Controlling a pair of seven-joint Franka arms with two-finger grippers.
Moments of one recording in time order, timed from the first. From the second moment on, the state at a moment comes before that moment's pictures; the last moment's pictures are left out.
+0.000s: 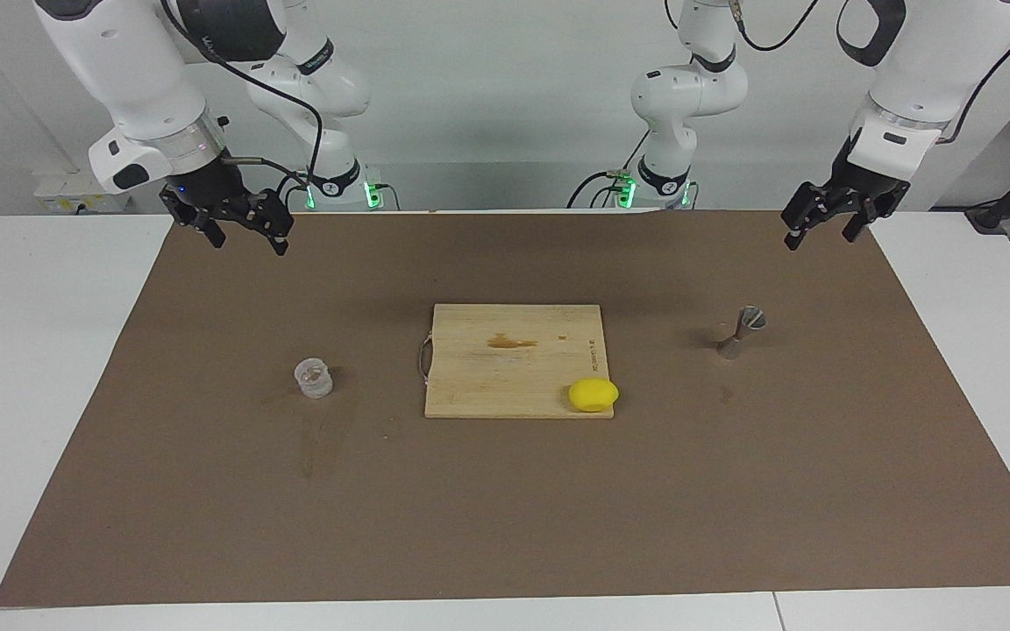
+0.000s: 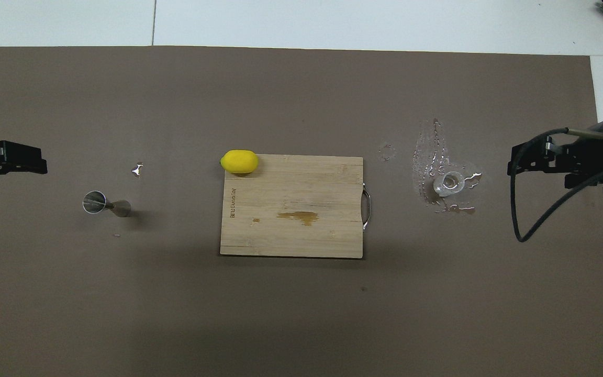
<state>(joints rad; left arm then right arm) 0.09 -0.09 -0.12 -1.71 -0.02 1.69 -0.12 -0.08 0.00 0.12 -1.60 0.06 1.57 0.27</state>
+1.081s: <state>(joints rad) 0.09 -0.09 -0.11 -1.84 -0.02 1.98 -0.12 -0.08 0.00 0.12 -1.60 0.06 1.57 0.27</state>
